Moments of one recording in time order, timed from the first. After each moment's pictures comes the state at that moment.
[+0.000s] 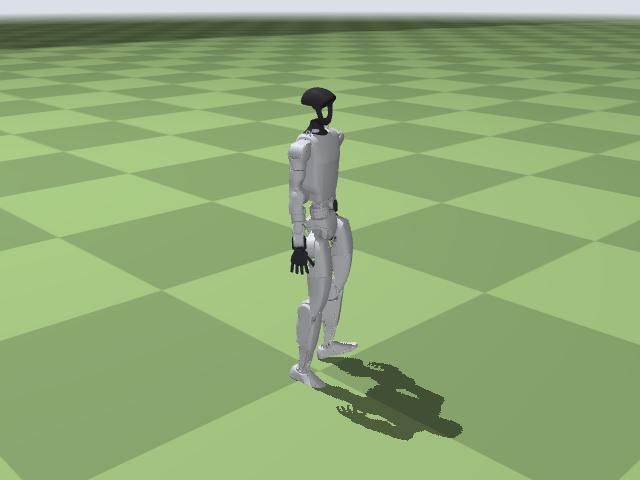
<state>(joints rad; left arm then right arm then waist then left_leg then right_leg) 0.34 0.18 0.50 1.30 0.46 -0.16 -0.32 0.00 -0.14 0.12 1.45 -0.39 0.02 0.19 -0.13 -0.08 0.11 0.14 -0.06 0.29 0.02 -0.43 -0.01 0.16 -0.16 -0.20 0.05 0.04 0.08</state>
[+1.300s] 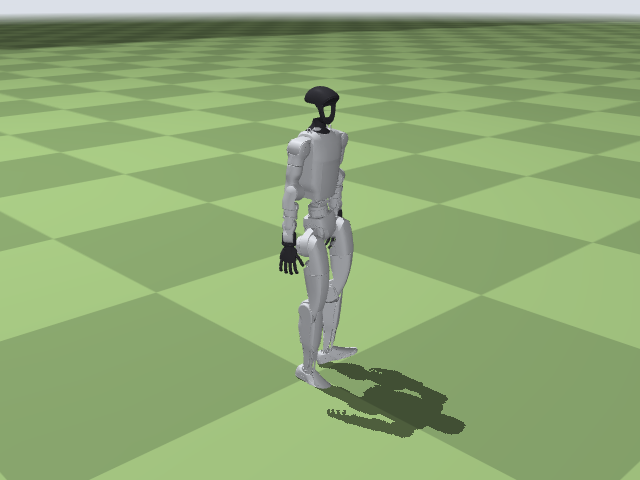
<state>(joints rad) 0.14 0.11 0.45 1.47 0.37 -0.07 -0.14 0.03 -0.16 0.03 1.48 -0.40 -0.06 0.01 -0.08 -0.11 0.11 0.10 -0.11 0.36 -0.01 -0.42 0.06 0.06 -0.11 -0.14 0.06 0.13 0.08</state>
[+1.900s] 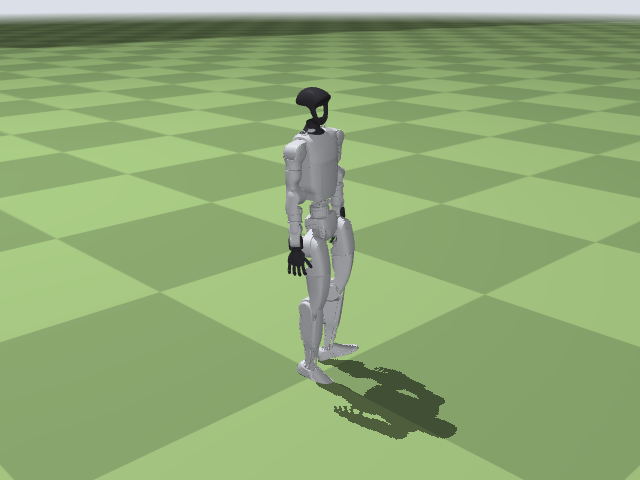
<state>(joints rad) 0.13 0.09 0.40 1.49 0.39 -0.04 -0.03 0.00 -0.15 0.06 1.49 -0.44 0.01 0.09 -0.10 -0.03 0.05 0.11 -0.08 0.35 0.02 -0.43 0.01 0.11 -0.07 -0.16 0.00 0.11 0.04</state>
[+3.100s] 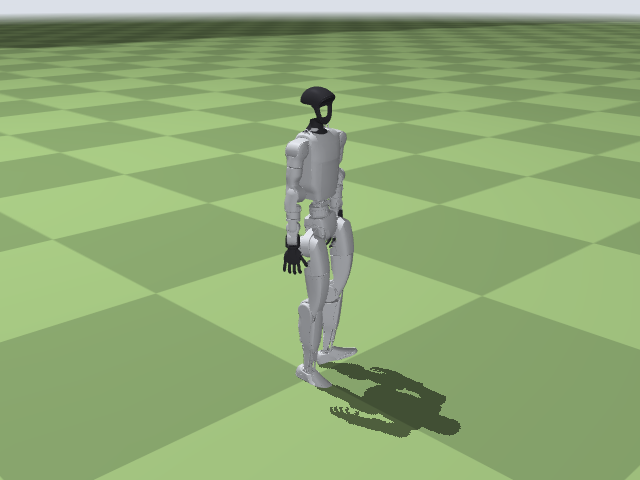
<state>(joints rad) 0.13 0.08 0.41 1.50 0.40 -0.04 -0.04 0.00 -0.17 0.04 1.48 -0.49 0.02 0.16 -0.09 -0.07 0.07 0.09 -0.12 0.35 0.00 -0.43 0.06 0.07 -0.10 -0.15 0.02 0.12 0.08</state>
